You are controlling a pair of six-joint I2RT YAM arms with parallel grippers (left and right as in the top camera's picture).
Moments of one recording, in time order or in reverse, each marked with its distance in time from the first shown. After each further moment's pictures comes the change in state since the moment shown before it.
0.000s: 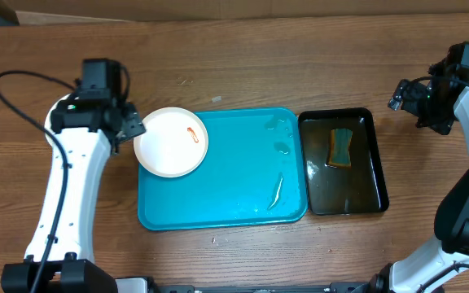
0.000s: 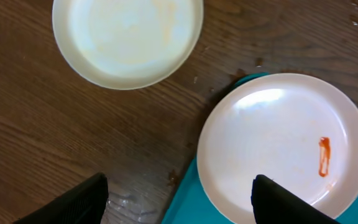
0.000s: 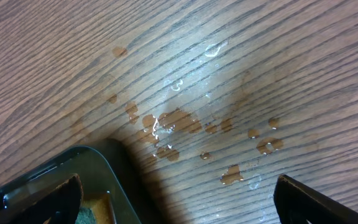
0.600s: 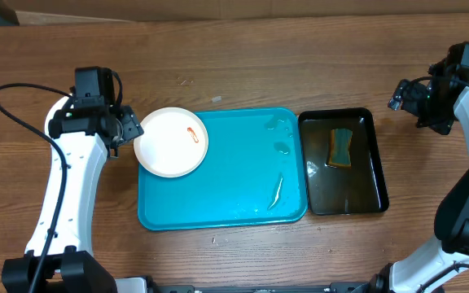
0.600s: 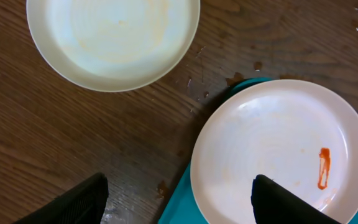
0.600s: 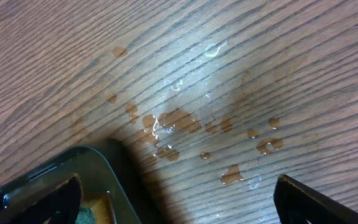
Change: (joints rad) left arm 0.034 0.000 -0.089 0.121 0.053 0.000; right arm 0.000 0.000 0.000 0.000 0.000 0.000
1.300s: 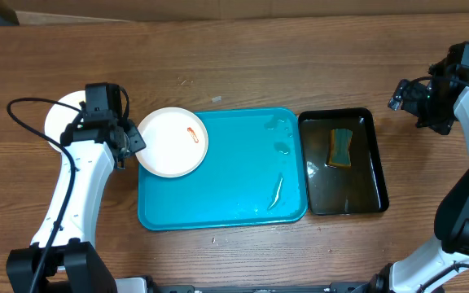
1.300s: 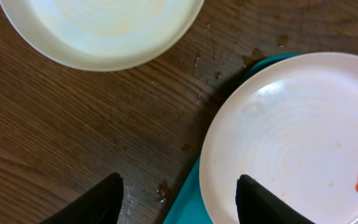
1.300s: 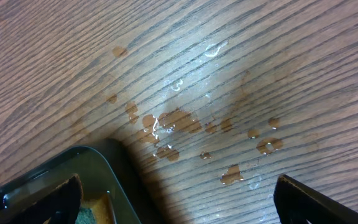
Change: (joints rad) left arm 0.000 0.000 -0.156 0.123 0.000 -0.001; right arm 0.000 0.000 0.000 0.000 0.000 0.000
